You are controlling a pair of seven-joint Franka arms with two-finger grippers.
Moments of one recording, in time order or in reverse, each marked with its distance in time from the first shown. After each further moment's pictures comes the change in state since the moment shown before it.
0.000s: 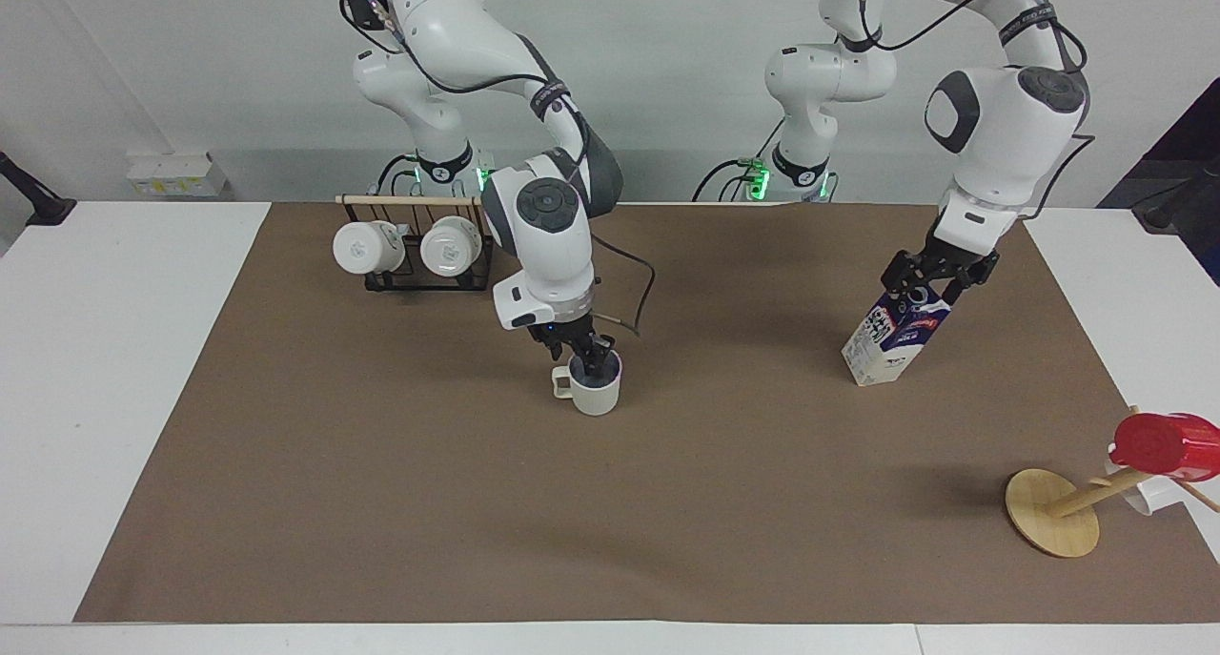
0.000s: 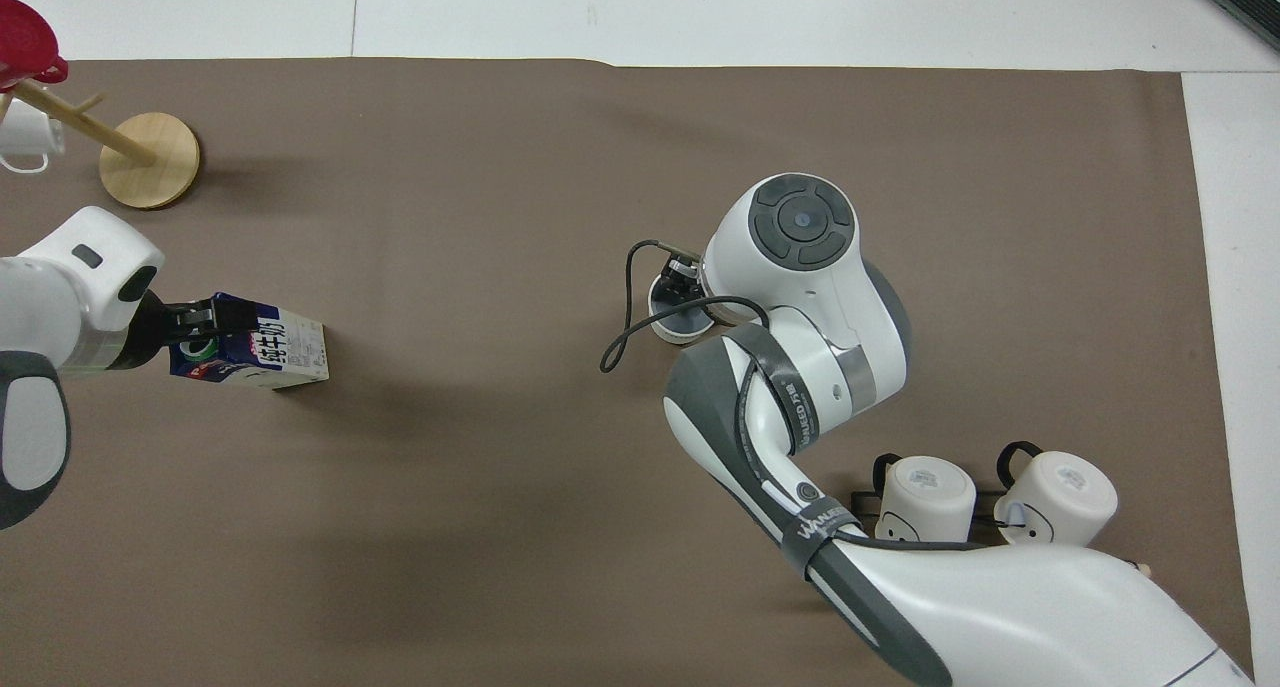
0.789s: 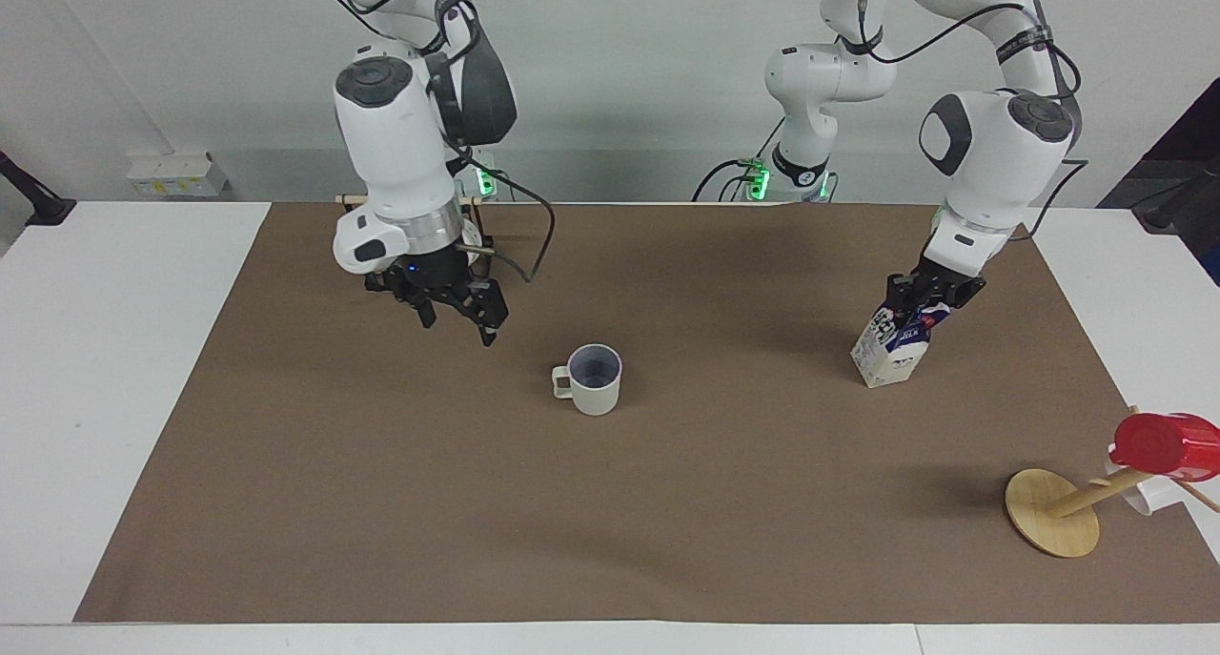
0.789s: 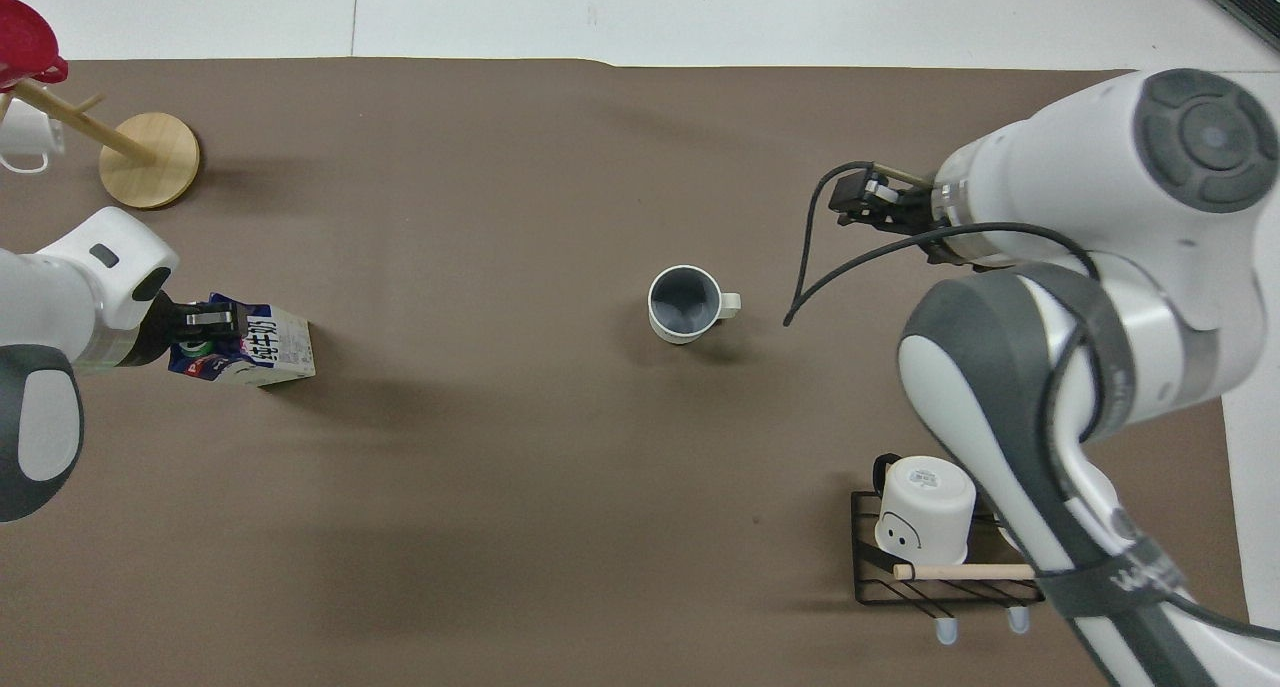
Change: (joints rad) left arm -0.004 0.003 -0.003 0.011 0.005 -0.013 0.017; right arm -0.254 -0.256 -0.017 0.005 -0.004 -0.139 -0.386
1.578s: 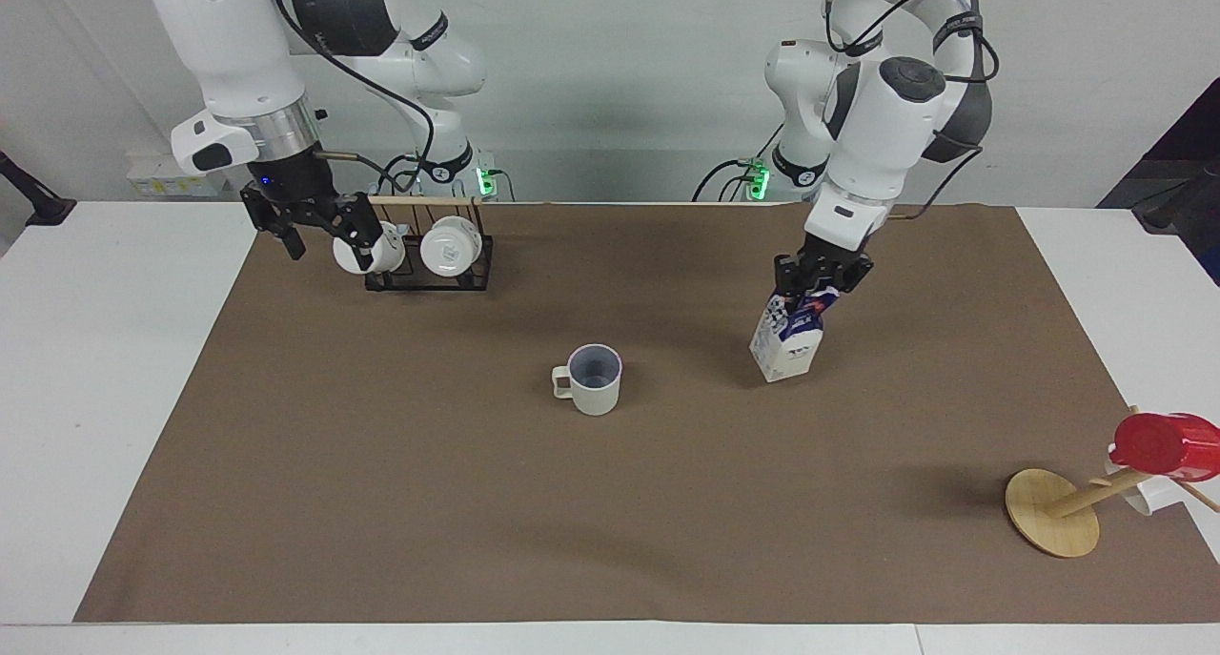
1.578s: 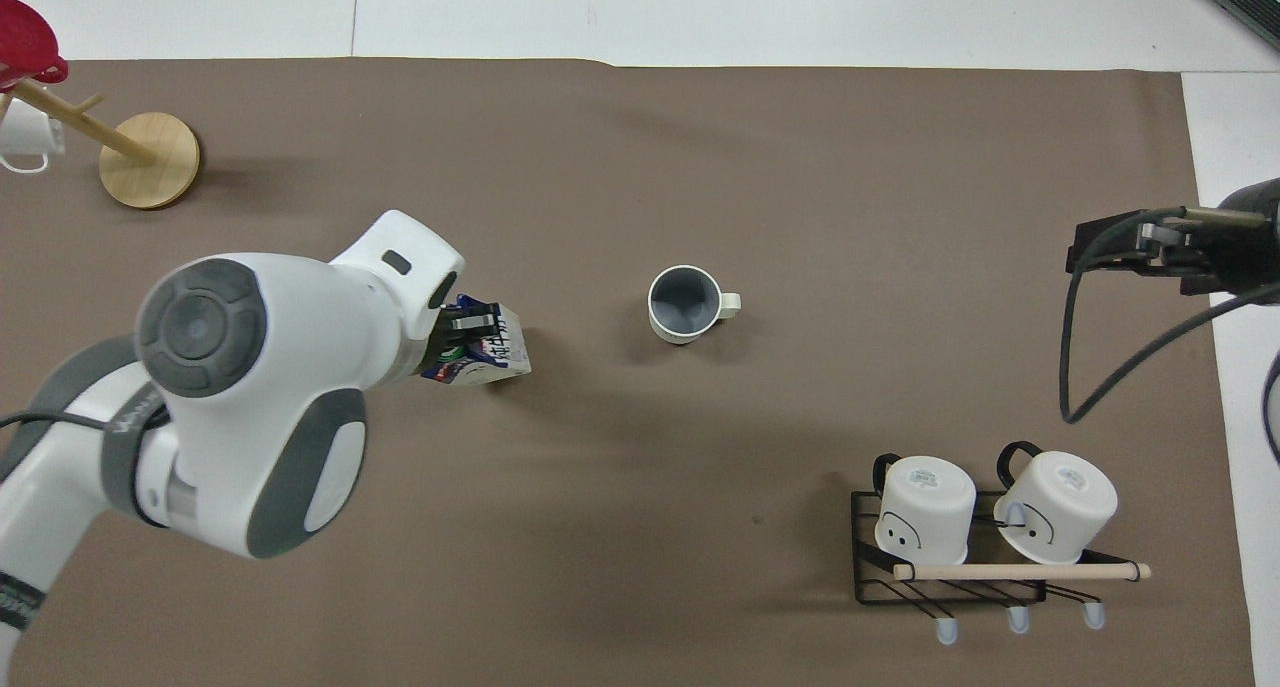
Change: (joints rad) left arm -0.423 0.081 -0.016 0.102 -0.063 0.060 -0.416; right arm -0.164 -0.158 -0.010 0.077 -0.003 -0.310 -0.356
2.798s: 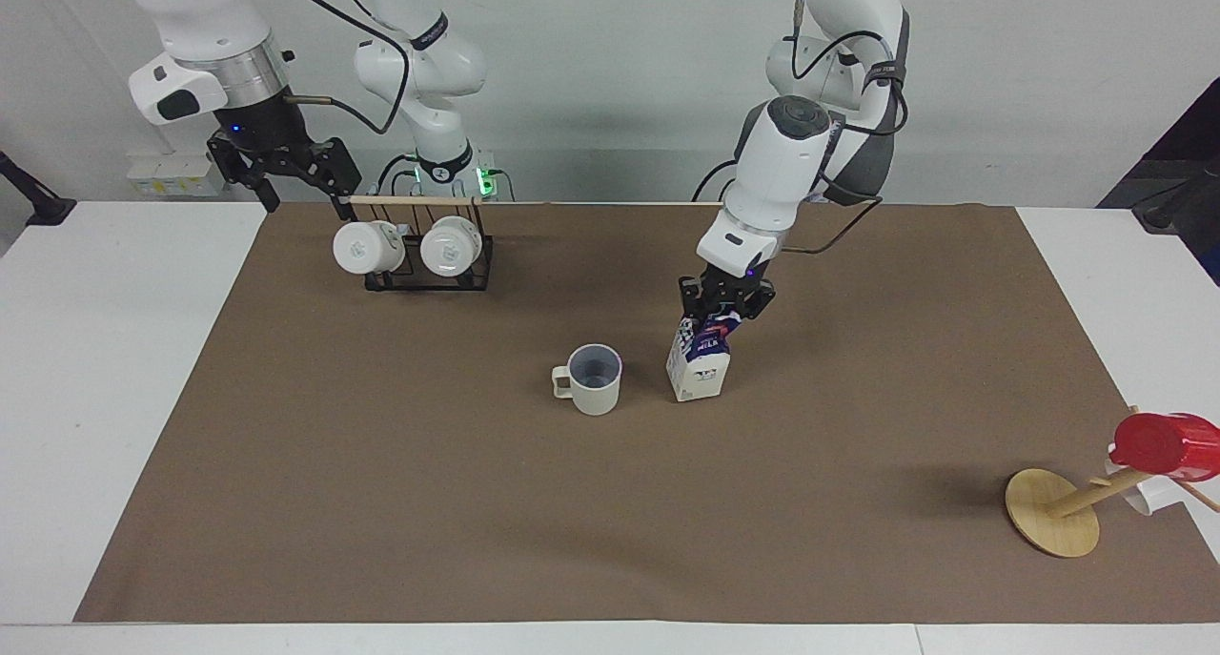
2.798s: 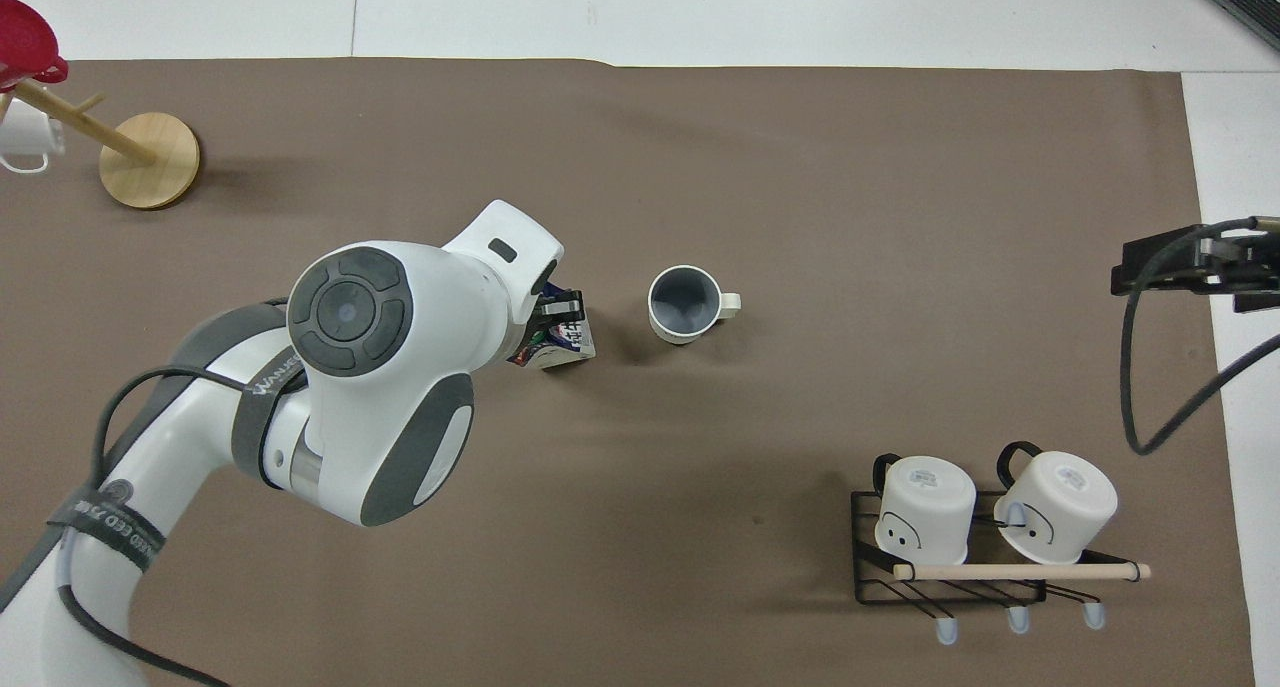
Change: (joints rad) left arm -0.107 0.129 0.002 0.139 0.005 -0.007 -0.094; right arm 0.000 0.008 -0.019 0.079 -0.001 -0.132 -0.051
